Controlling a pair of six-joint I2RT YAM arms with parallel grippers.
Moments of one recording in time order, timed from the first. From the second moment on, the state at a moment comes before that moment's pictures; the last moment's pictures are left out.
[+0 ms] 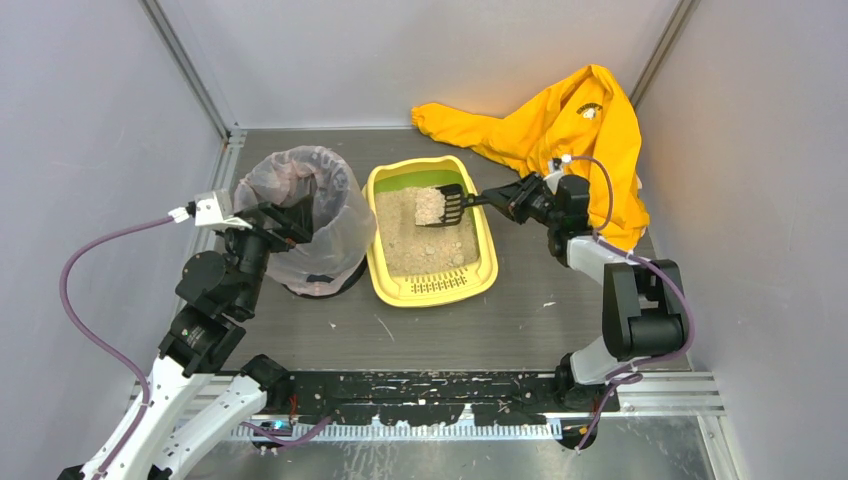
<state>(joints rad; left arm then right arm) -0.56 0.54 0.82 -0.15 -0.43 -0.37 0.09 1.53 0.76 0.51 -0.62 1.07</state>
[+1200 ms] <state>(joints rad) -0.56 0.60 0.82 -0.15 -0.36 -0.41 -0.04 1.80 0.54 1.33 -0.76 1.59</state>
